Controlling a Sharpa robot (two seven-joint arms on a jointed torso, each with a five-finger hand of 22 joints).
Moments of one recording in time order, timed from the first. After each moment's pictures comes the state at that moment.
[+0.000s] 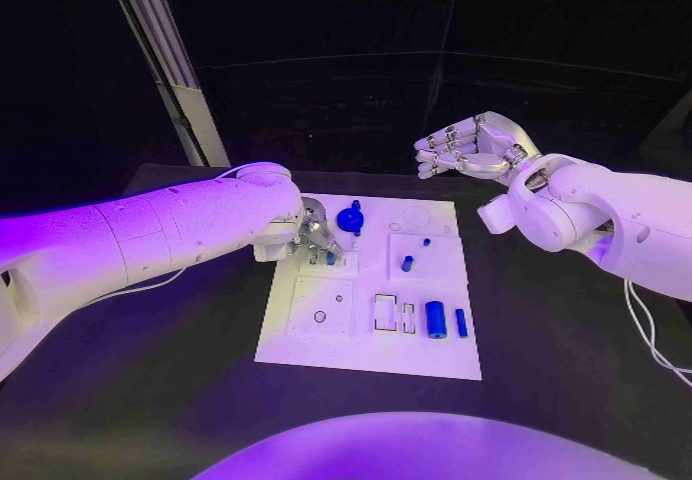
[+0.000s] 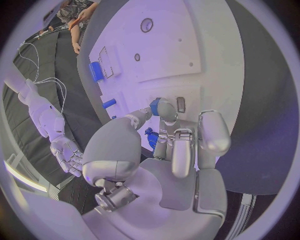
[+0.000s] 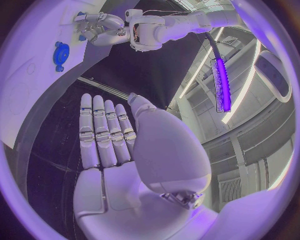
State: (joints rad) left arm 1.34 -0.42 -0.22 1.13 -0.94 0.26 -0.53; left_hand 0.93 -0.08 0.43 0.17 0.30 0.99 0.02 0.66 0.46 1.27 -0.04 0.95 0.62 1.47 -0.09 1.56 1.31 0.11 1.40 0.01 1.23 1.21; right arm 1.16 -0.91 0.09 1.49 -0.55 -0.27 0.27; right_hand 1.47 -0.08 0.17 0.20 0.27 0.99 0.22 0.07 0.07 1.10 0.16 0.10 0.06 1.15 0.11 0.07 0.14 0.18 1.03 0.21 0.21 0.11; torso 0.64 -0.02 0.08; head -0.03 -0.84
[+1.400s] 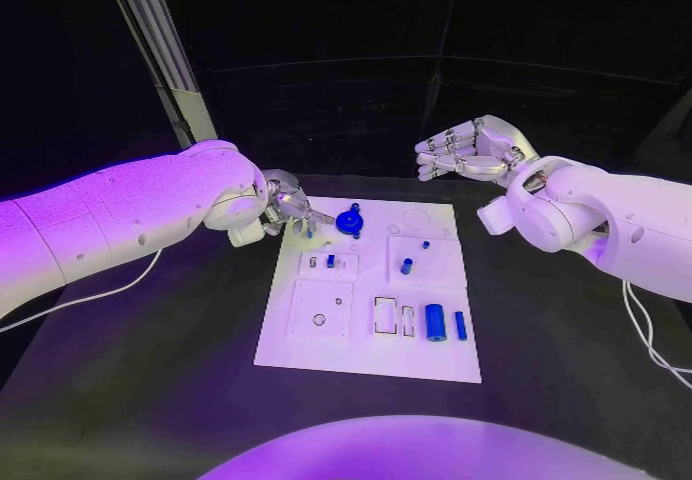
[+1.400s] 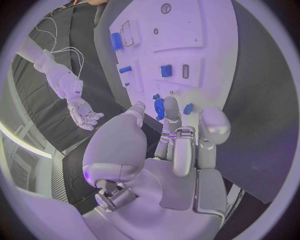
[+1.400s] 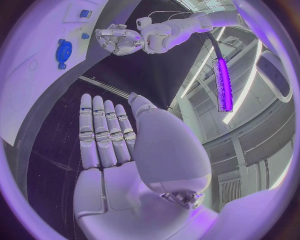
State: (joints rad) left arm 1.36 -0.56 -0.14 1.19 -0.80 0.16 -0.46; left_hand 1.06 -0.09 0.07 0.27 0.14 0.84 0.09 0.53 0.40 1.18 0.01 0.87 0.52 1.47 -0.06 1.55 1.31 0.11 1.36 0.05 1.15 1.13; right arm 1.16 -0.90 0.09 1.46 -0.55 -0.26 0.27; right_hand 1.46 -0.08 0.16 0.19 0.27 0.99 0.22 0.07 0.07 1.10 0.16 0.10 0.06 1.14 0.12 0.07 0.13 0.18 1.03 0.21 0.20 0.11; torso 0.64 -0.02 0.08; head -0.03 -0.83
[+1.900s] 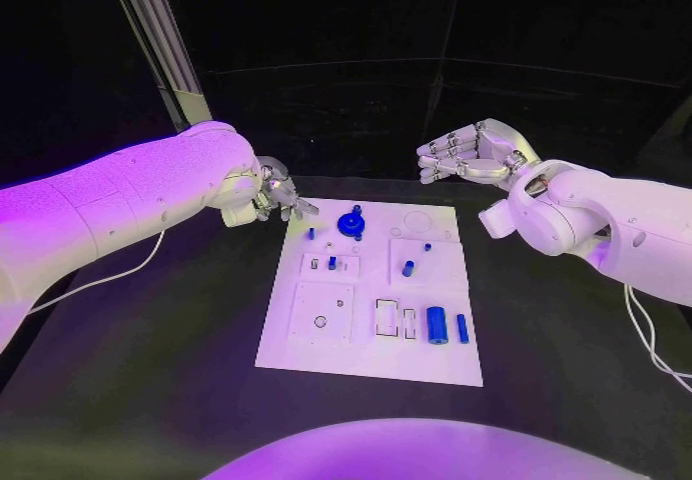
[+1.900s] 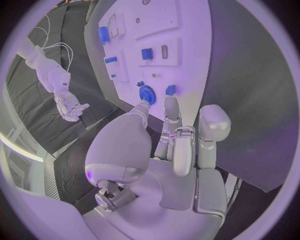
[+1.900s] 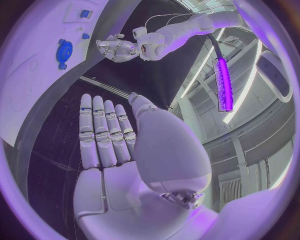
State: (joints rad) left arm 1.38 -0.45 -0.13 0.93 -0.85 0.27 -0.45; left_hand 1.13 -0.05 0.03 0.27 0.14 0.85 0.09 0.53 0.37 1.18 0.01 0.87 0.51 1.47 -0.06 1.54 1.31 0.11 1.35 0.06 1.12 1.11; right arm 1.16 -0.89 0.09 1.46 -0.55 -0.26 0.27; right_hand 1.45 -0.08 0.16 0.19 0.27 0.99 0.22 0.07 0.07 1.10 0.16 0.10 0.06 1.14 0.12 0.07 0.13 0.18 1.03 0.21 0.19 0.10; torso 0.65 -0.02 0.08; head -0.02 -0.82
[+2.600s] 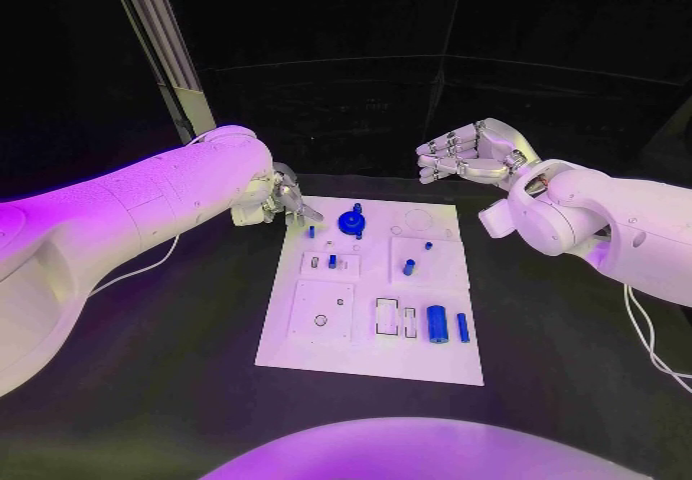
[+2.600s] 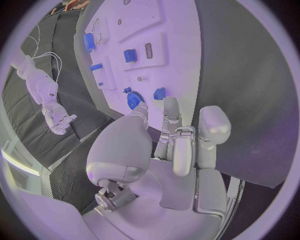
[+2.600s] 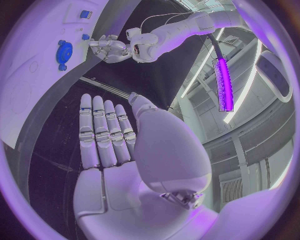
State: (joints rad) left arm 1.35 -0.34 -0.14 0.76 -0.95 0.36 -0.42; left_hand 1.14 -0.02 -0.04 0.29 0.11 0.93 0.07 0.55 0.36 1.18 0.00 0.88 0.50 1.47 -0.06 1.54 1.31 0.11 1.36 0.05 1.15 1.14; right arm 1.16 -0.89 0.09 1.46 -0.55 -0.26 0.27; right_hand 1.45 -0.08 0.16 0.18 0.27 0.99 0.22 0.07 0.07 1.10 0.16 0.10 0.06 1.14 0.12 0.07 0.13 0.18 1.03 0.22 0.19 0.10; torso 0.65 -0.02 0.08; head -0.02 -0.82
